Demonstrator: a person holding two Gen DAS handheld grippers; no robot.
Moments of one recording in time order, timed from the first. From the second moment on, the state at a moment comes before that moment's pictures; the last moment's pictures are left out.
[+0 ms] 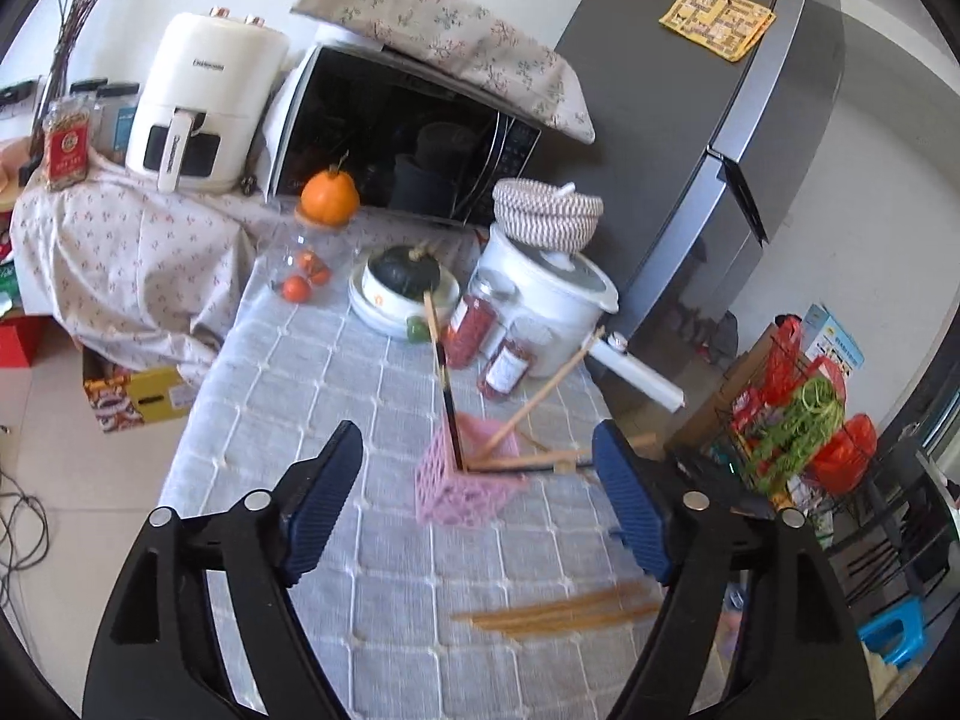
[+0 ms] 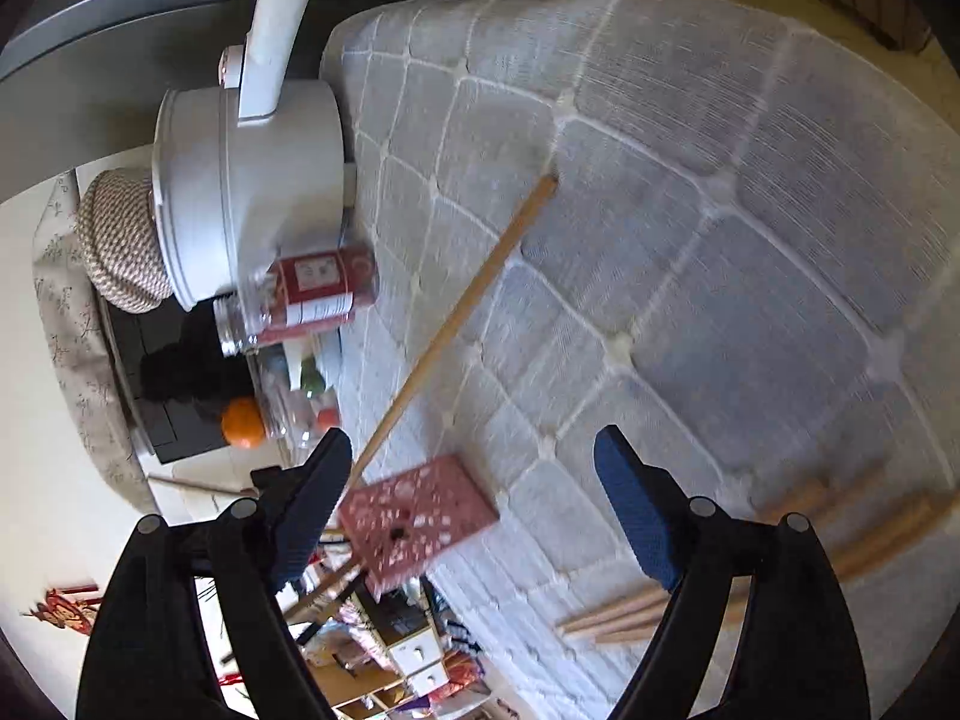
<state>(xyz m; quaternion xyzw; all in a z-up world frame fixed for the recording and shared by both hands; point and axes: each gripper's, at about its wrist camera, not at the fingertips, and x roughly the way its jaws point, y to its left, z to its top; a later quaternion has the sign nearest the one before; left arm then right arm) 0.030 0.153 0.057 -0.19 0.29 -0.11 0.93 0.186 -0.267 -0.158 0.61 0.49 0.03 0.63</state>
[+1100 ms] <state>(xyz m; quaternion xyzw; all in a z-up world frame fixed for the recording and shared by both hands) 0.026 0.160 0.046 -0.17 0.28 -0.06 0.94 0.160 -0.145 0.155 0.21 0.16 0.08 0.96</state>
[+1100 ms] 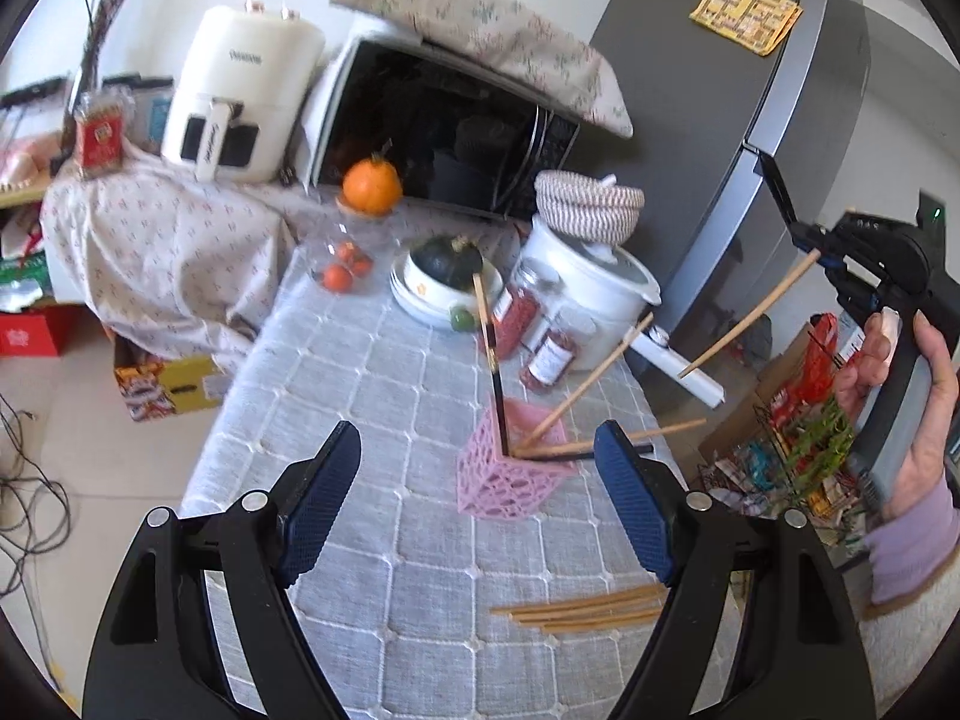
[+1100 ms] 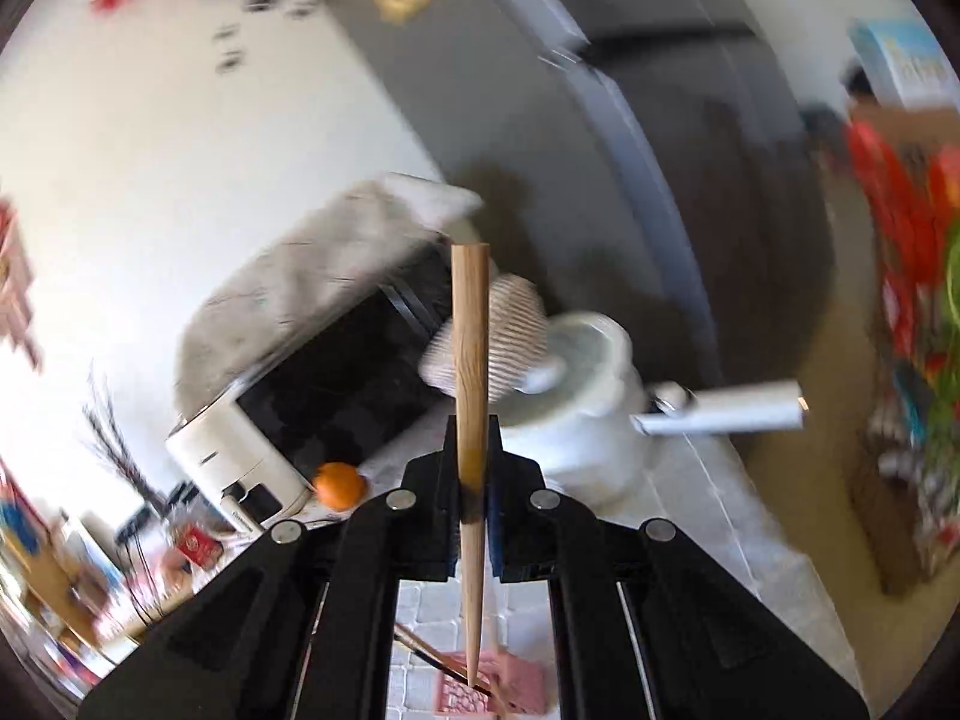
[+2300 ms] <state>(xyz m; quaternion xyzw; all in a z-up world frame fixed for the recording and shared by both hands) 0.006 0.140 0.063 -0.12 0.24 0.04 0.96 0.044 -0.084 0.061 0.01 0.18 0.00 0.98</state>
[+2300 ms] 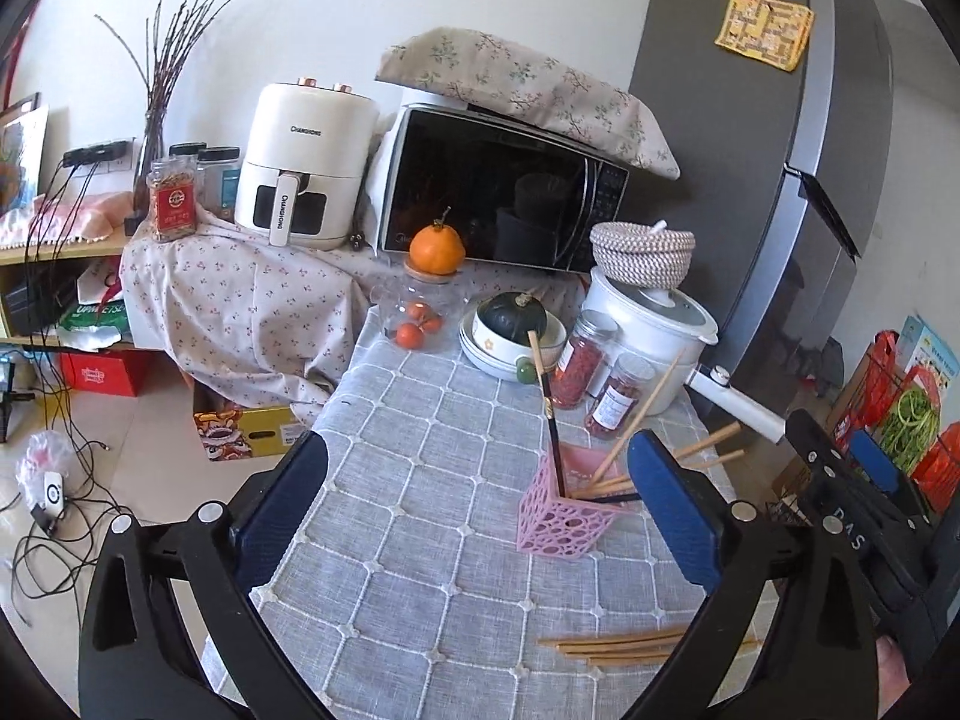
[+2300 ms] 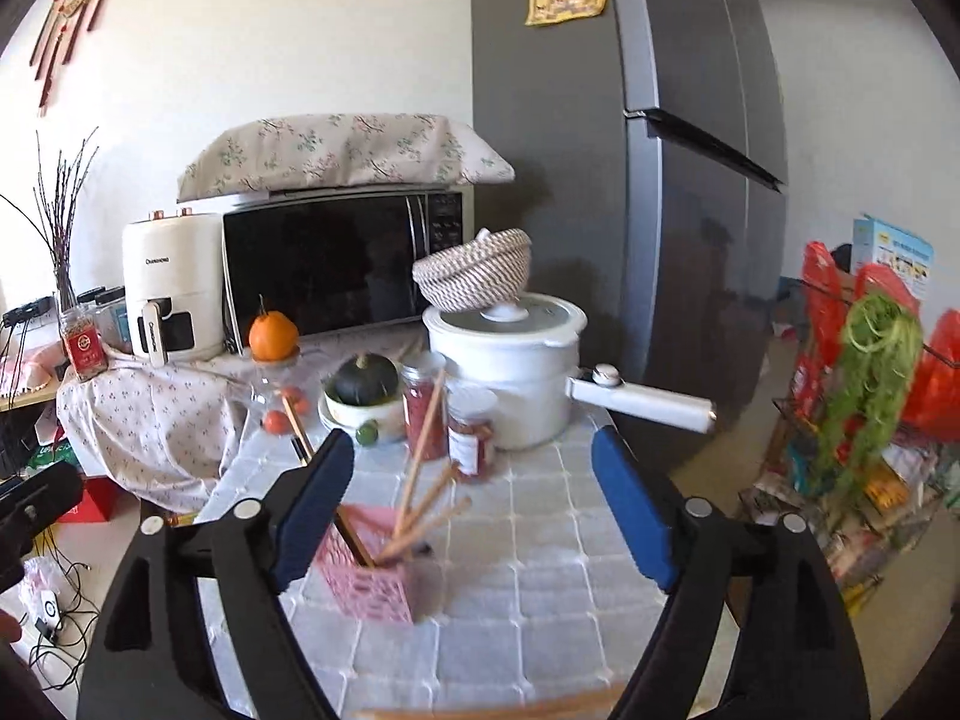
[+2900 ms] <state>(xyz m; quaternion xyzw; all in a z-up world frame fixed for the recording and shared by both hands) -0.016 0.061 0.042 -0.04 0.27 0.02 0.96 -0.015 -0.148 0.028 0.02 0.25 -0.05 0.97</state>
